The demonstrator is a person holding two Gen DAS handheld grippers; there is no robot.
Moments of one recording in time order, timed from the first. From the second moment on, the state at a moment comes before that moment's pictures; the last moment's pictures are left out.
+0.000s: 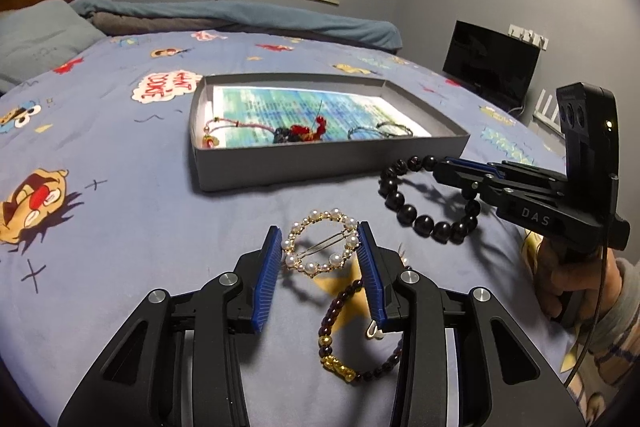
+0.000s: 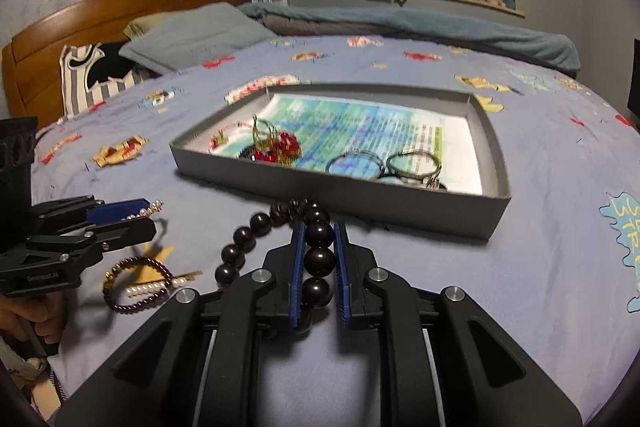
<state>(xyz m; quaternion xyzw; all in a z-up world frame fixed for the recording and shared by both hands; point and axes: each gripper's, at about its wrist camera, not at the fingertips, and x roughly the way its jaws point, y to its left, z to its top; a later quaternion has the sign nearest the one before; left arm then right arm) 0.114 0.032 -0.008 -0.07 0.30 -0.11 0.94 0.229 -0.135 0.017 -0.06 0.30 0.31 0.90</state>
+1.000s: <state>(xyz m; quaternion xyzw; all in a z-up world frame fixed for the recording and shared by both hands) 0.206 0.045 0.061 -0.05 0.28 -0.09 0.95 0.261 -0.123 0.110 -0.06 0.21 0.32 0.92</state>
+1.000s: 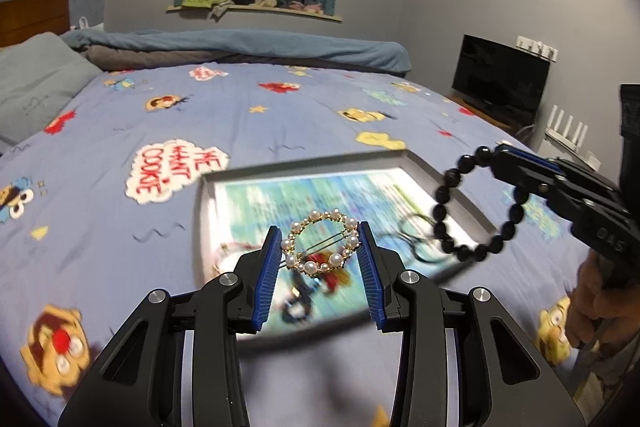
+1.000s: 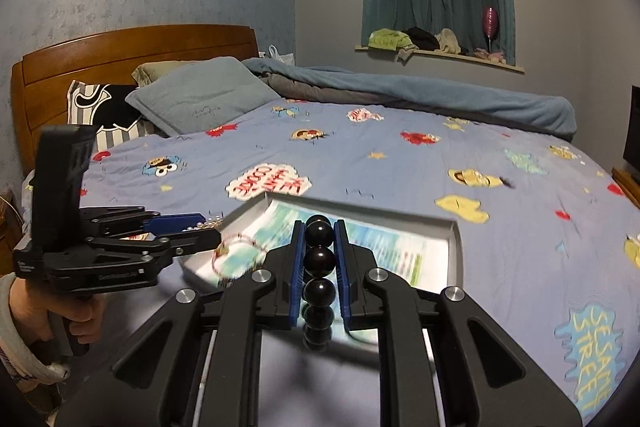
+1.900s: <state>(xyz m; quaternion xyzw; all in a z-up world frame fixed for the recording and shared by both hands) 0.295 0.063 0.010 -0.05 0.38 -0.07 0.92 0.361 -0.100 0.050 -0.03 0.29 0.27 0.92</state>
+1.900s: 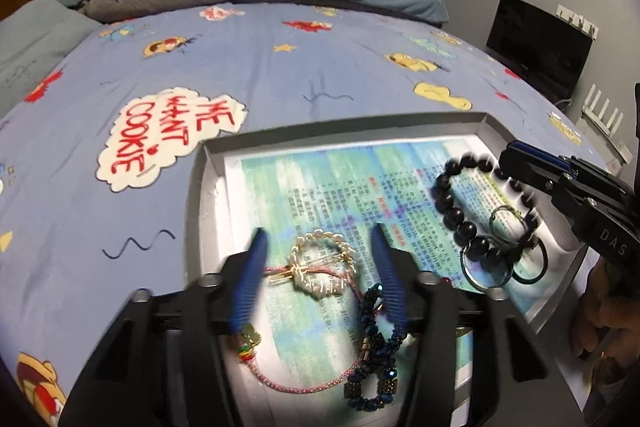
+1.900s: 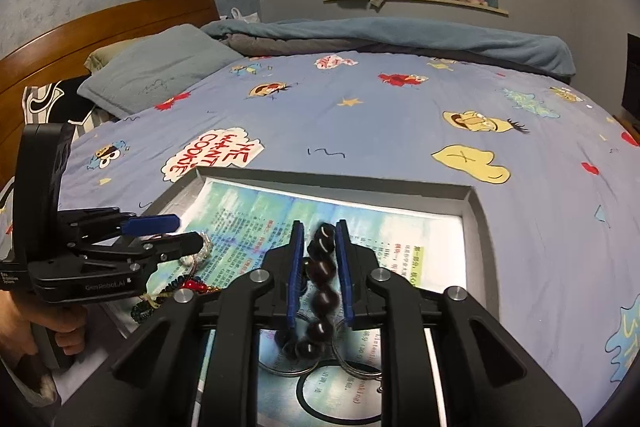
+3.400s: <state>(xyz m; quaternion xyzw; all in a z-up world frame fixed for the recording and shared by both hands) 0.091 0.039 -0.023 -0.06 0.34 -0.15 0.93 0.213 -0.141 0.021 -0.02 0.30 0.30 0.91</state>
